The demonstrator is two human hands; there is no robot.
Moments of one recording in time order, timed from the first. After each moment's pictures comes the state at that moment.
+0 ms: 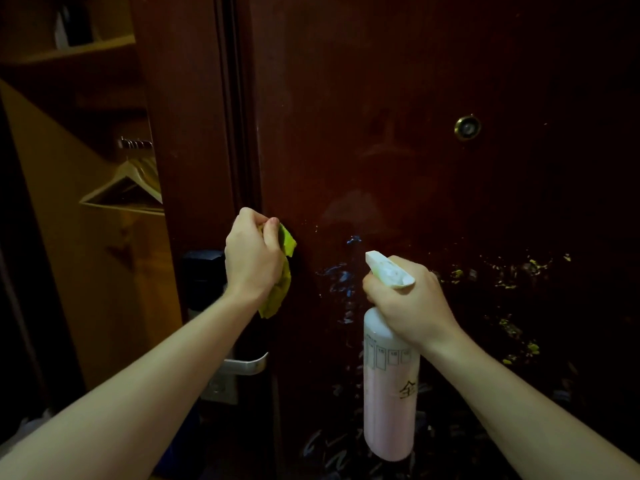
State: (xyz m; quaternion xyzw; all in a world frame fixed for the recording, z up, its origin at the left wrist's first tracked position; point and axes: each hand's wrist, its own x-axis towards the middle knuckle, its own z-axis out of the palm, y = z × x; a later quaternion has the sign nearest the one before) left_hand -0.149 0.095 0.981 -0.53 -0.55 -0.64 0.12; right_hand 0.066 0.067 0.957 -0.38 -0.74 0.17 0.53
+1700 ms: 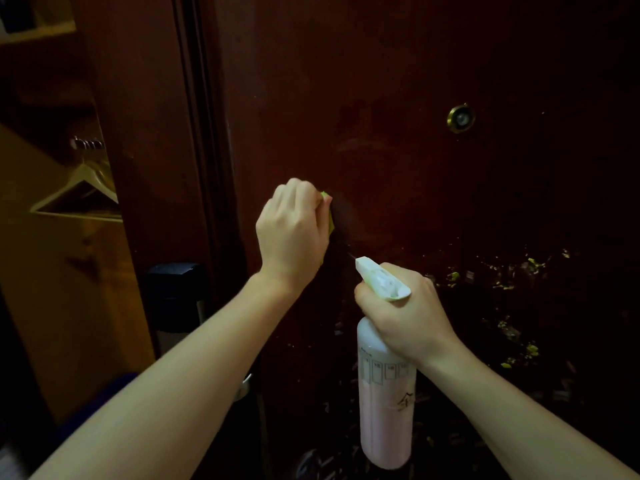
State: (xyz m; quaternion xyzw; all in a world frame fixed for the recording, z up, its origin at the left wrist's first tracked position) left_hand -0.091 0.136 1.005 -0.60 -0.38 -0.57 0.41; right_hand 0.063 0.081 0.951 -0.39 -0.72 0.15 0.55
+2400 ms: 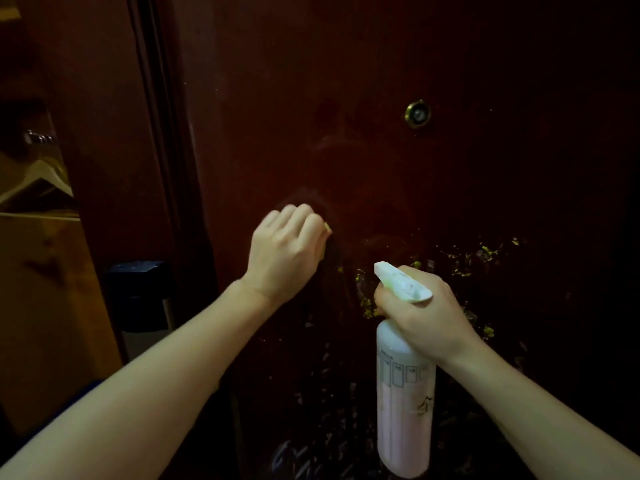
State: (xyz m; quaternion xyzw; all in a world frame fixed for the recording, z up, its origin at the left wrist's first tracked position) left_hand -0.078 0.137 0.983 -0.69 -0.29 -0.46 0.48; right_hand 0.120 0.073 0.937 -0.42 -0.71 0.17 0.54
